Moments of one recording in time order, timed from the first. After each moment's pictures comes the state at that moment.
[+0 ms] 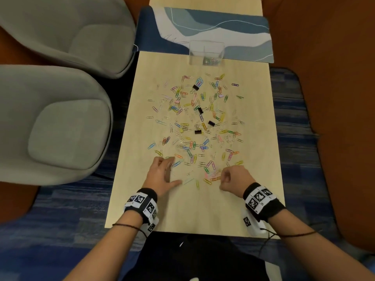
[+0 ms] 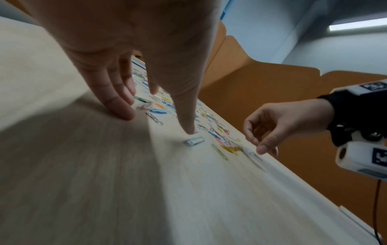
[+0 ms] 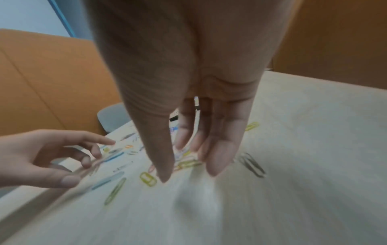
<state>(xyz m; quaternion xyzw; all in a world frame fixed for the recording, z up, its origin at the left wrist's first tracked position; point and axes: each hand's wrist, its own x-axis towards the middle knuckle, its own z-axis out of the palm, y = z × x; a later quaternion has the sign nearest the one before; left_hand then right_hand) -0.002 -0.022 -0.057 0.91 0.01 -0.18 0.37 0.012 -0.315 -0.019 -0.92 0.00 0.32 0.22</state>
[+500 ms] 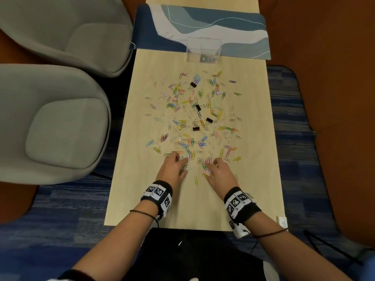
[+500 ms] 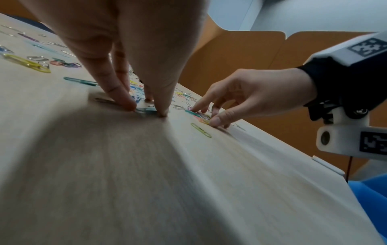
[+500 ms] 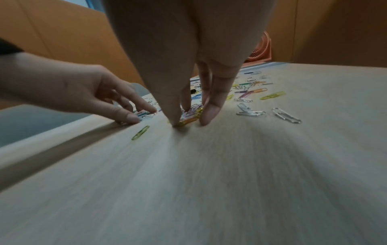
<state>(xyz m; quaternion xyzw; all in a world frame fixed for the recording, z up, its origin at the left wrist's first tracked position) 0.005 -0.066 -0.063 0.94 -0.07 -0.15 0.29 -0.014 -0.272 -0.050 -0.97 -0.06 0.17 0.18</state>
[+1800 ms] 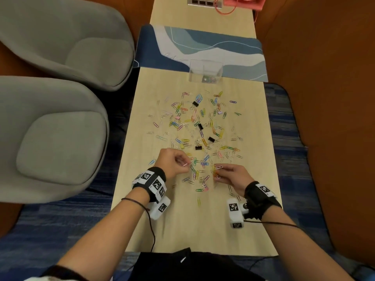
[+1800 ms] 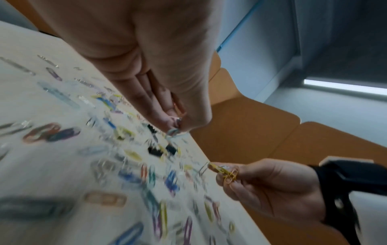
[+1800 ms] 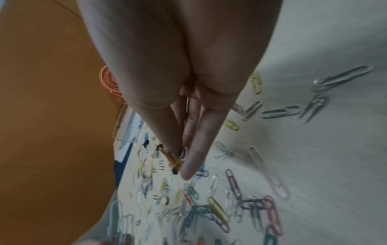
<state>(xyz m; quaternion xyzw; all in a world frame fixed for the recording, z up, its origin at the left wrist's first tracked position) 0.093 -0.045 -0.003 0.83 -0.04 -0.17 0.53 0.059 -0.289 0.001 -0.59 0.29 0.26 0.70</state>
